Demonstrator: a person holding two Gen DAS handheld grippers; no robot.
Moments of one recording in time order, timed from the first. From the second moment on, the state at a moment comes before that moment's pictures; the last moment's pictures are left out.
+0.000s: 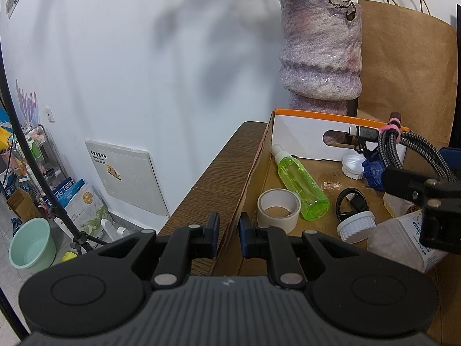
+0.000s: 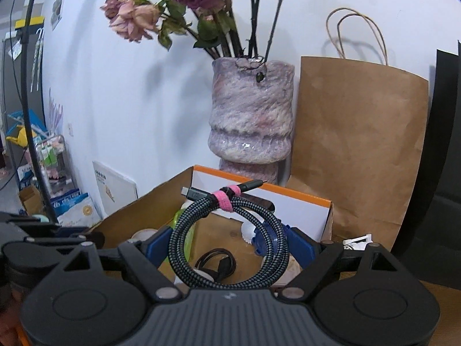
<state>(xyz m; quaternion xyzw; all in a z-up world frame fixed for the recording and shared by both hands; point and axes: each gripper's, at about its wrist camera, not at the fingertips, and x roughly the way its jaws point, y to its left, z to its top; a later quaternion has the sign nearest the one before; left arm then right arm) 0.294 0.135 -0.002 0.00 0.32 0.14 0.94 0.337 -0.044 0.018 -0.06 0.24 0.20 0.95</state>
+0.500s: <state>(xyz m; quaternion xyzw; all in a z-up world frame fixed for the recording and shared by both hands) 0.294 0.135 -0.002 0.00 0.32 0.14 0.94 0.340 -0.046 0.017 -0.05 0.25 0.19 0.95</state>
